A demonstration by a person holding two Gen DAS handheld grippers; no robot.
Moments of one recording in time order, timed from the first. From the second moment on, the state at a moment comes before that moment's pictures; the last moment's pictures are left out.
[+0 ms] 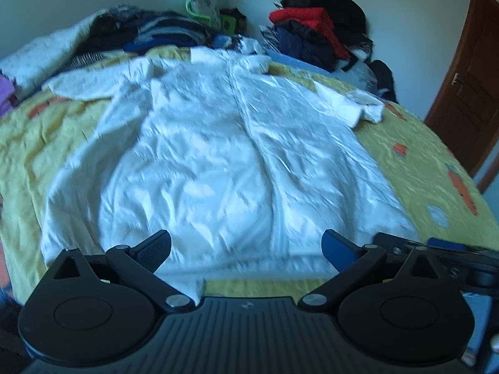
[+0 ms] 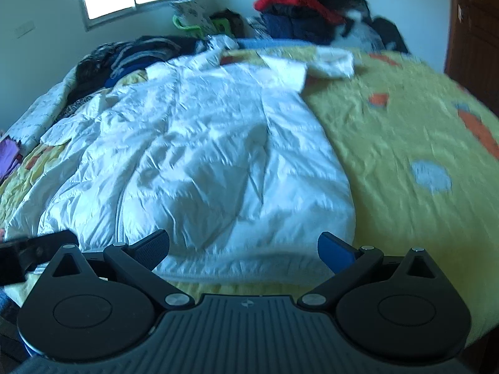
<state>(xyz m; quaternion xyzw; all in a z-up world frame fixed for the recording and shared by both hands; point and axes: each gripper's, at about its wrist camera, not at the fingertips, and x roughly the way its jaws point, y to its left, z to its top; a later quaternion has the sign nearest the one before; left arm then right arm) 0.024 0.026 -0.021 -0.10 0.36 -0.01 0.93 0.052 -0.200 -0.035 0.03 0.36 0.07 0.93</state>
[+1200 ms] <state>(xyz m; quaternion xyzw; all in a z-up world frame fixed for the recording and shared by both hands) 0.335 0.099 -0.090 -0.10 0.32 0.04 0.94 0.667 -0.143 -0.018 0.20 0.37 0.20 0.89</state>
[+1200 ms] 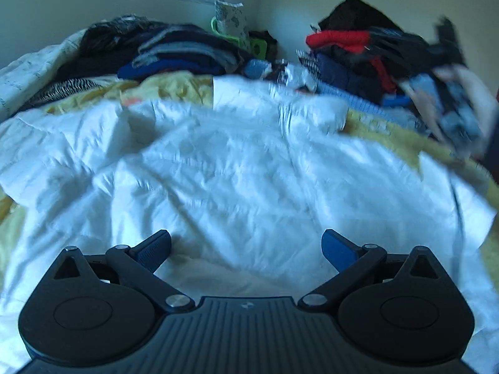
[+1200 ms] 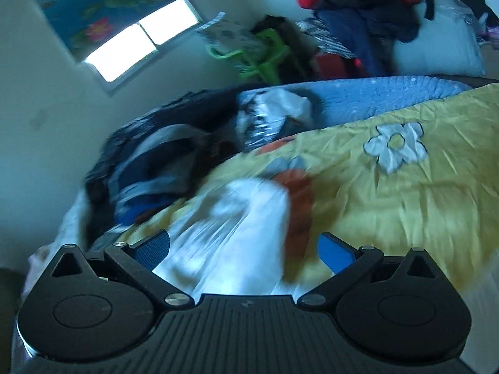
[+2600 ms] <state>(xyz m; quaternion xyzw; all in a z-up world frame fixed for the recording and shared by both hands) 0.320 0.142 -0.107 -0.25 0.25 0.01 0.94 0.416 -0.216 -0.018 0.07 0.34 0.35 0.87</state>
